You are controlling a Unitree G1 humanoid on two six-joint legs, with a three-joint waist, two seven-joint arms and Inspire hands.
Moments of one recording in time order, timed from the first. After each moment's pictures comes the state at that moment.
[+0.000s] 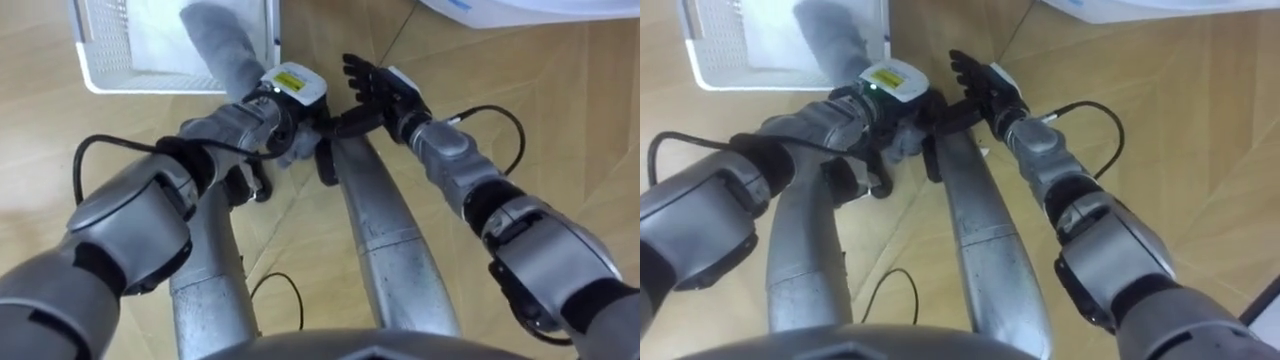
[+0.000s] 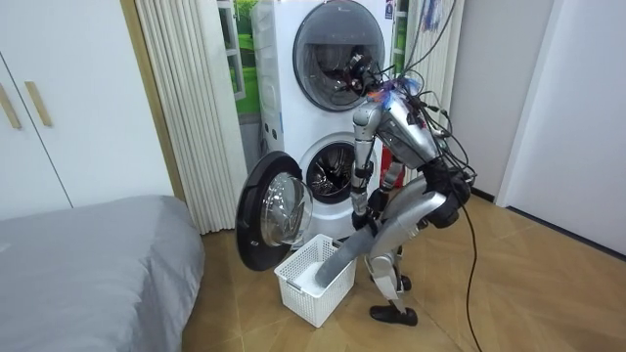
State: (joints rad) left arm -0.76 0.19 -0.93 1.18 0.81 -0.19 0.05; right arm -0.60 -0.17 0.61 1.17 0.47 -0.24 0.15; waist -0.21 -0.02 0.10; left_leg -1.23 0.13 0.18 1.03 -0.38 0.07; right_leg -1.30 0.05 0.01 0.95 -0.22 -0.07
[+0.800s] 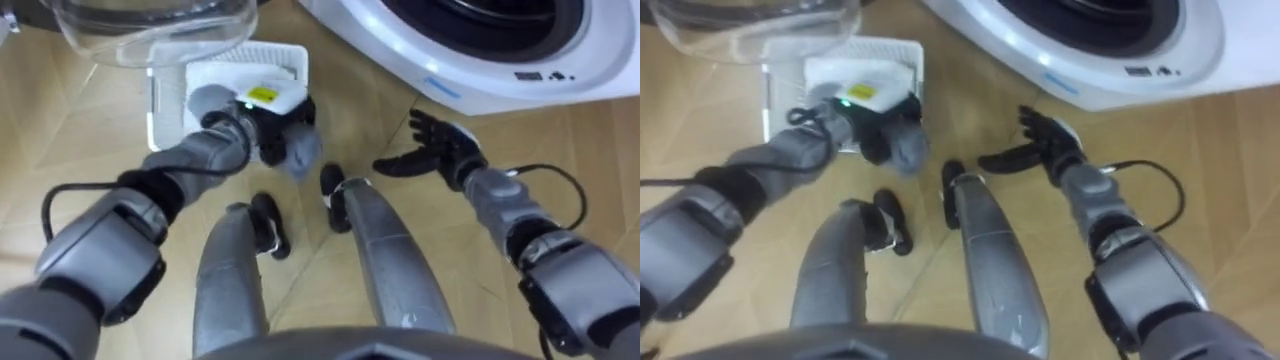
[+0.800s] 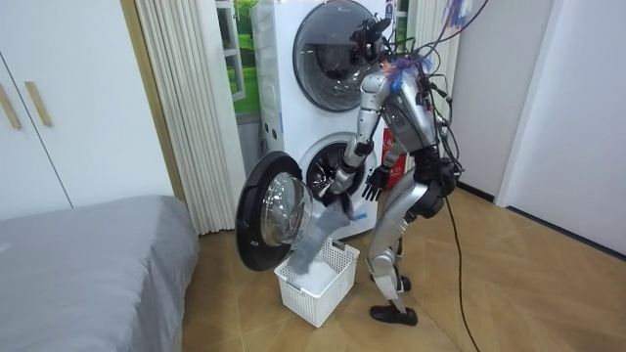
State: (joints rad) left arm -0.62 0.32 -0.64 1.06 0.81 -0.33 0.32; right arm -0.46 -0.31 0.45 1.29 0.45 -0.24 0.15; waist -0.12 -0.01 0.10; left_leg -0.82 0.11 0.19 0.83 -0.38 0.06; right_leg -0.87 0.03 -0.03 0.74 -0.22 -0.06
